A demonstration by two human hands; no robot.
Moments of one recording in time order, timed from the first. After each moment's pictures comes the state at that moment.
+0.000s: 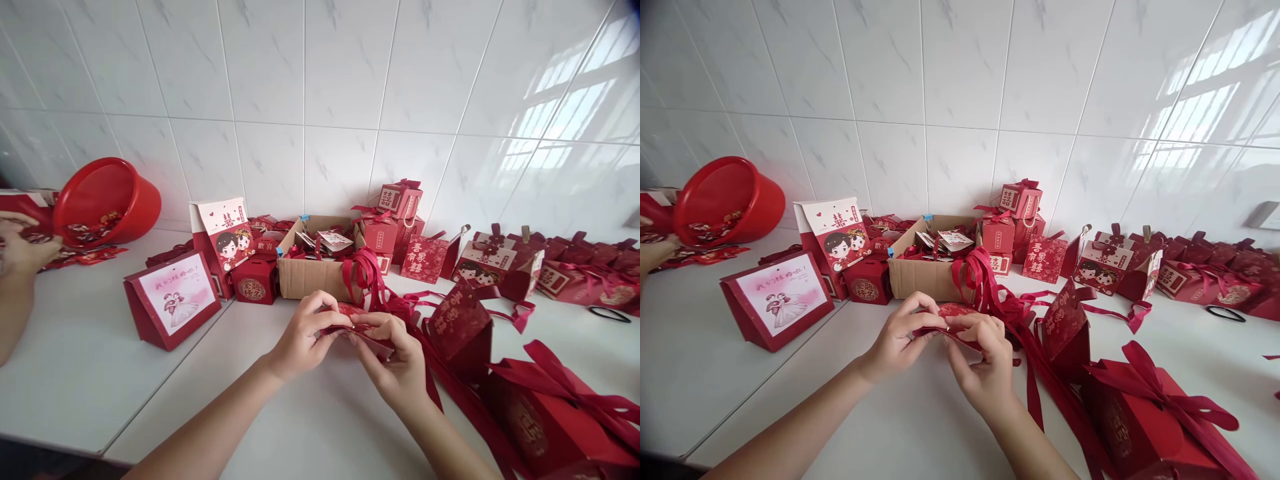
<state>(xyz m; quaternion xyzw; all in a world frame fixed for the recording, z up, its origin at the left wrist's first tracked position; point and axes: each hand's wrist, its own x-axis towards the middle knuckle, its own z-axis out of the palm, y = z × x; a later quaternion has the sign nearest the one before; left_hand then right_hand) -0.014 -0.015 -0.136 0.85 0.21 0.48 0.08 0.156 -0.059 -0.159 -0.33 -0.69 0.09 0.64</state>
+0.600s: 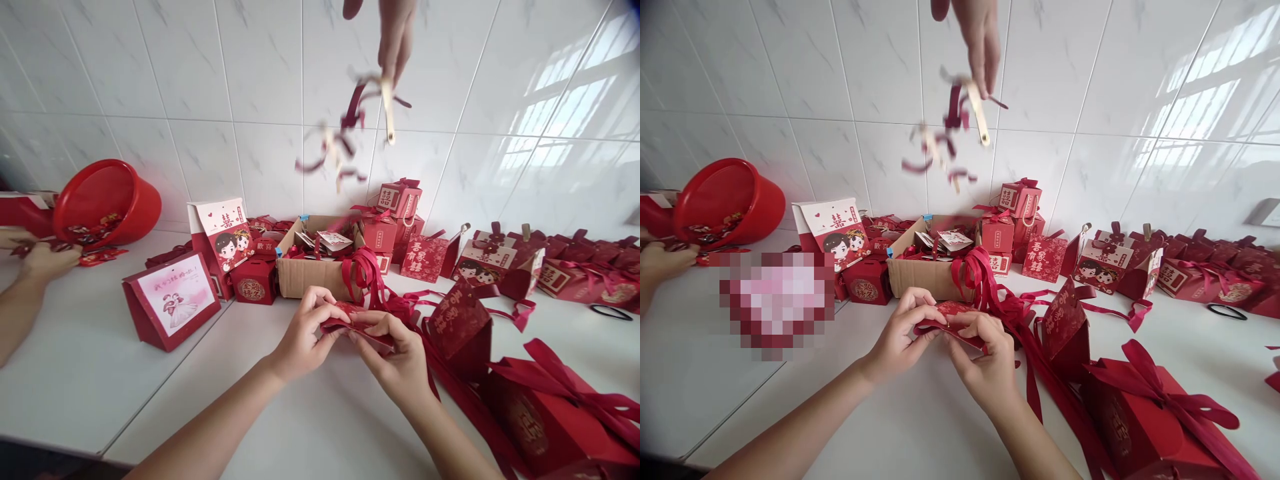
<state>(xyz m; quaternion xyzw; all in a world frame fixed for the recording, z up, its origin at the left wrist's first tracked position) -0.009 -0.018 -0.140 0.83 0.26 0.48 0.13 0.160 -0.056 -0.159 -0.36 -0.67 0.17 0.63</state>
